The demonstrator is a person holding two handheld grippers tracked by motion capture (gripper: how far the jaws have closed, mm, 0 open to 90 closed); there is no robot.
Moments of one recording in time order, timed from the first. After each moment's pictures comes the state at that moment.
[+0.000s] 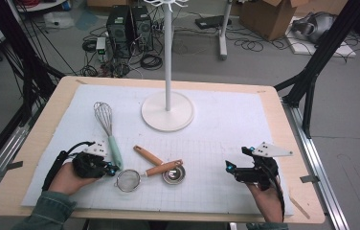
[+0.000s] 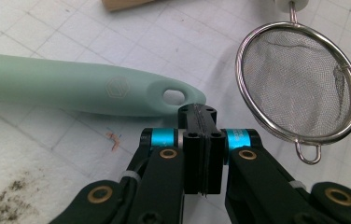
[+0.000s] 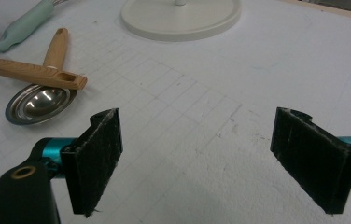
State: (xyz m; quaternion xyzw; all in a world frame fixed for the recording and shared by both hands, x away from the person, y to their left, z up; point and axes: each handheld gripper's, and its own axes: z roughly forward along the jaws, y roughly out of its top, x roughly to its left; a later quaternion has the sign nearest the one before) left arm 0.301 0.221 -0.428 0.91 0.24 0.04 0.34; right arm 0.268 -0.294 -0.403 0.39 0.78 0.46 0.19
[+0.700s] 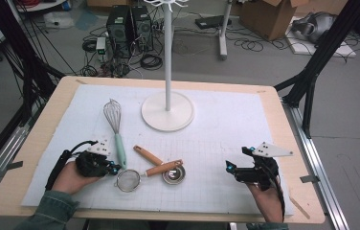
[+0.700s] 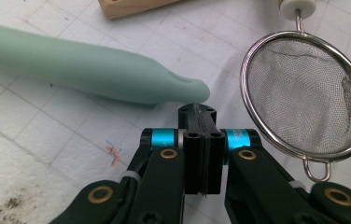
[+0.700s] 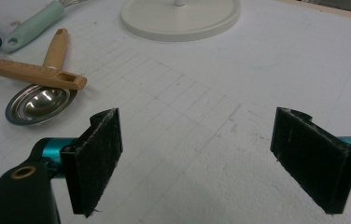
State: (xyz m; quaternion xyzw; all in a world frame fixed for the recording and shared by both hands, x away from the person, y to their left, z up) left arm 0.305 0.215 -0.429 0.91 0.24 0.04 0.34; right arm 0.268 -0.294 -0.403 0.39 0.78 0.46 0.19
